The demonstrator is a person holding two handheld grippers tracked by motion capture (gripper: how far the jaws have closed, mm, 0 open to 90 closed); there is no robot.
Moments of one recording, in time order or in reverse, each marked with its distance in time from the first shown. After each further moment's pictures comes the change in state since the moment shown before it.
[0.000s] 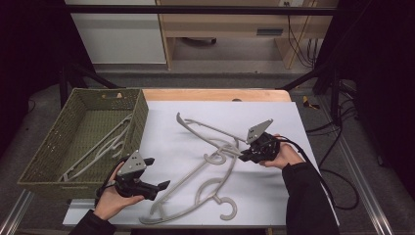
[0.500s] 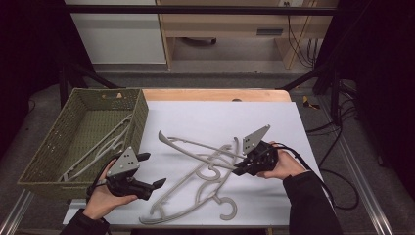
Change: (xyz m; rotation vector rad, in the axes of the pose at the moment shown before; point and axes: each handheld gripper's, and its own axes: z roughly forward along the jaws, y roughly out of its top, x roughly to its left) left arm -0.006 0.023 -0.027 -0.049 0.004 0.079; right arm 0.040 0.019 -0.014 -0.028 0.171 -0.051
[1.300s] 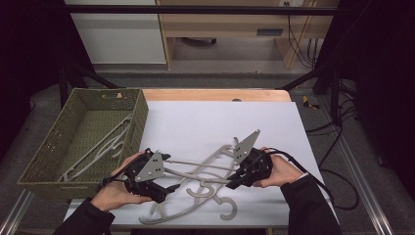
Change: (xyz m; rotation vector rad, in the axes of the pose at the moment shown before) left arm -0.029 0.037 0.026 0.162 -0.073 0.331; right arm 0.029 0.024 0.002 0.034 0.160 -0.067
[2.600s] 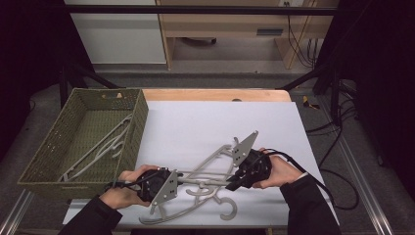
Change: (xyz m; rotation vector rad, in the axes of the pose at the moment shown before) left arm -0.021 0.001 0.019 0.114 0.027 0.402; right arm 0.001 0.001 0.003 0.012 0.019 -0.016
